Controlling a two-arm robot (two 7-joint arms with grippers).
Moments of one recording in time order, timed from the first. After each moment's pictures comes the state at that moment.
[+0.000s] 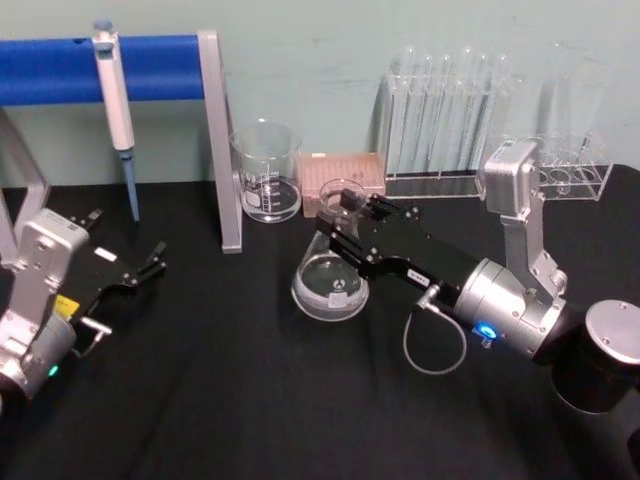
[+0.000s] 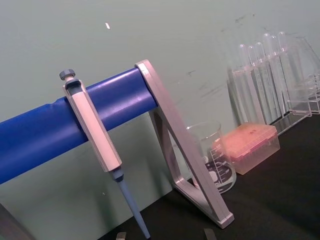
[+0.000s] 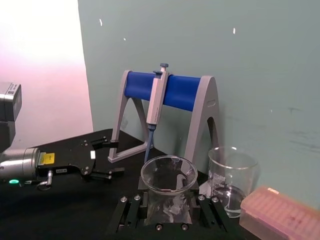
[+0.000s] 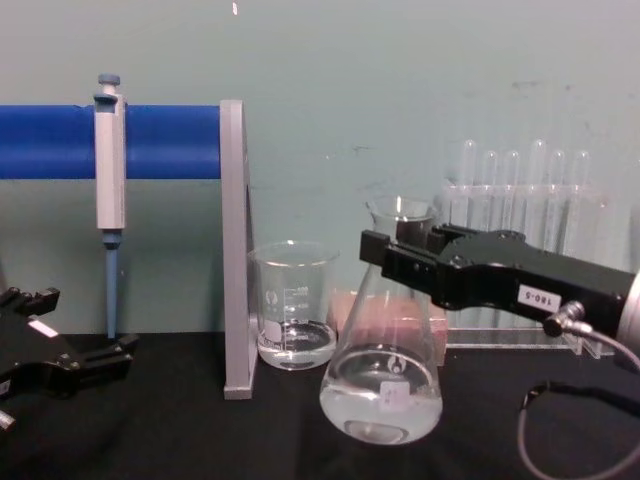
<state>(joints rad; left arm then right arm) -0.20 0.60 0.45 -1.41 -0.25 -0.12 0.03 0.28 0.36 -0.43 -1.49 0.45 -0.05 0.51</state>
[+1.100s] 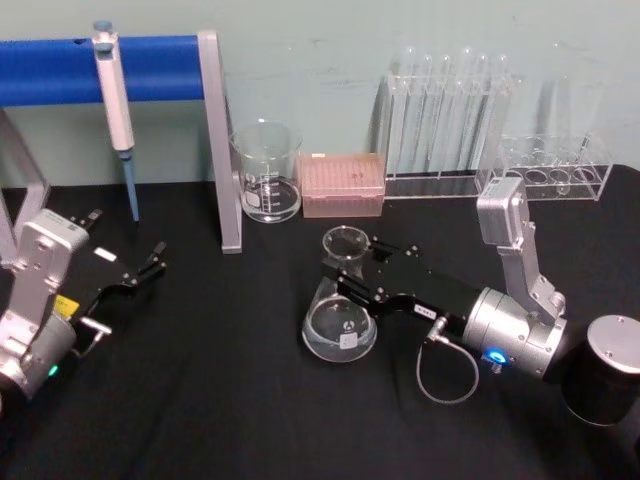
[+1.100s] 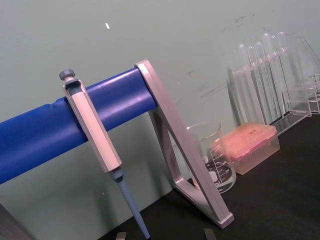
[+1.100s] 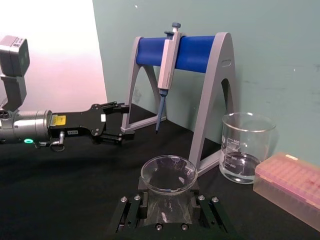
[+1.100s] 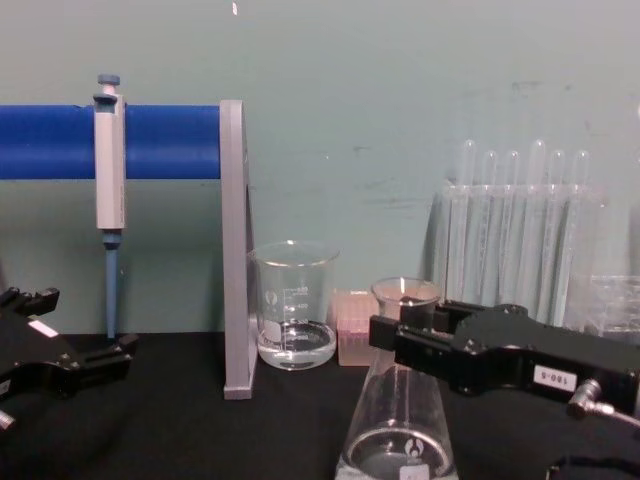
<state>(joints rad) -0.20 0.60 0.45 -1.41 -0.25 -0.12 0.03 0.31 0.40 -0.49 -1.37 0.49 -0.07 0.61</state>
